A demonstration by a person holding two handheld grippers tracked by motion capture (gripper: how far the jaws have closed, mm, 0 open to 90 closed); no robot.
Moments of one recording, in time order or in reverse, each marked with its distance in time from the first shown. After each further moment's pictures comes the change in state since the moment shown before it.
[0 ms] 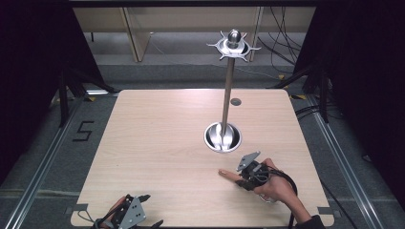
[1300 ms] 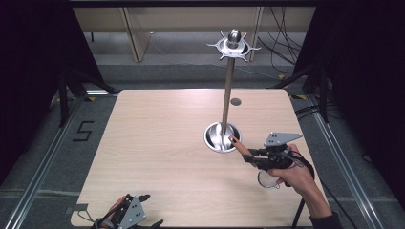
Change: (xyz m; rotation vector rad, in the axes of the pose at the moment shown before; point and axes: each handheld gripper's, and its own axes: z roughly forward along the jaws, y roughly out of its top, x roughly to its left) left arm 0.000 0.000 0.001 -0.013 0.012 -0.006; right arm -0.035 -0.001 -0.078 -0.471 0.046 0.175
